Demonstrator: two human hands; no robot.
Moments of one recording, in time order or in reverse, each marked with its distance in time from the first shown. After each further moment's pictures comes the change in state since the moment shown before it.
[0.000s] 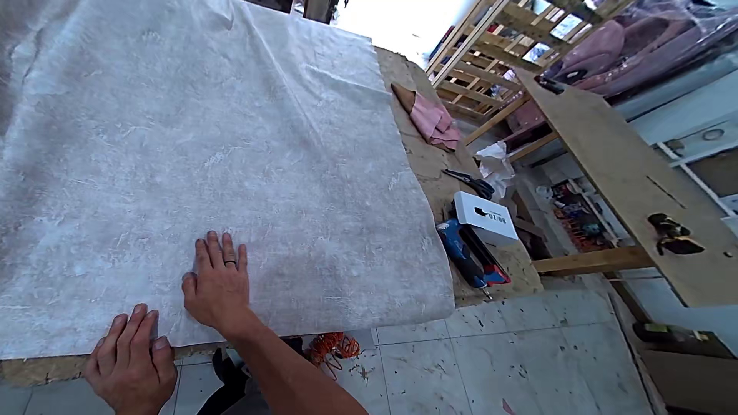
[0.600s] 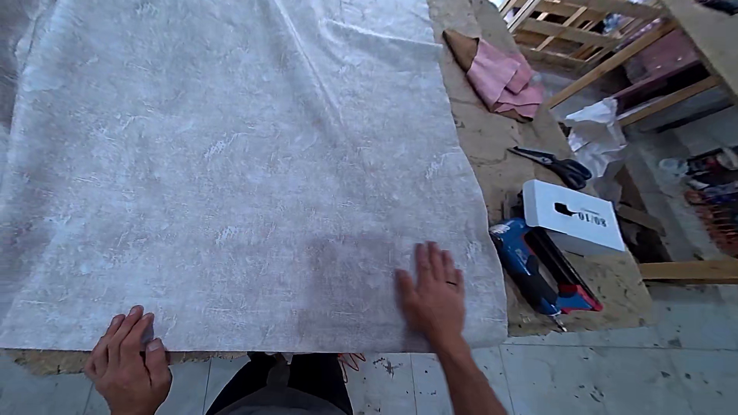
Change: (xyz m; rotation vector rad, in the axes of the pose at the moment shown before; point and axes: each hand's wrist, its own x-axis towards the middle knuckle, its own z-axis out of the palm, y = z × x) left_hand 0.004 -0.001 -0.009 0.044 -0.089 -0.009; right_hand -0.115 0.342 -0.138 -0.303 0.182 0.373
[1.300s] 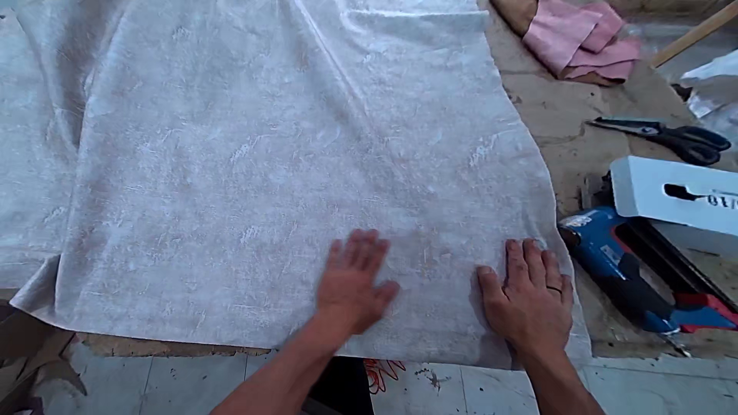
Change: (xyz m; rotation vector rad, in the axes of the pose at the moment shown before) left_hand 0.088 0.292 0.096 -0.103 -0.549 0.472; right_hand 0.012 0.057 -0.003 0.077 0.044 0.143
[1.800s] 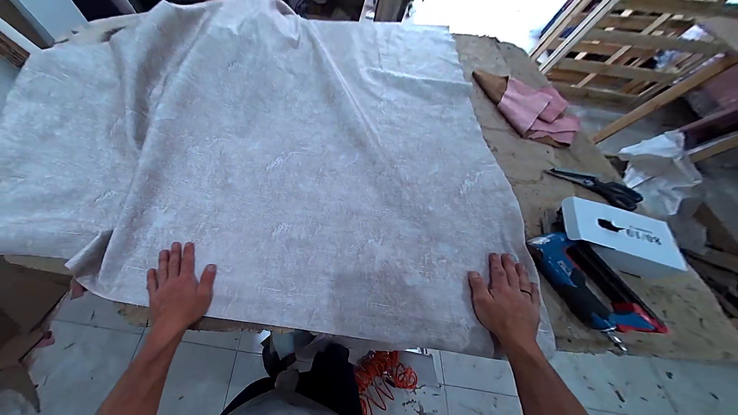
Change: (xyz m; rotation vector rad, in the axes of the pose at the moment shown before) left_hand -0.201 -0.261 -0.083 0.106 0.211 -0.723; right_hand 0.001 0.000 -0.002 -0.011 0.039 -0.034
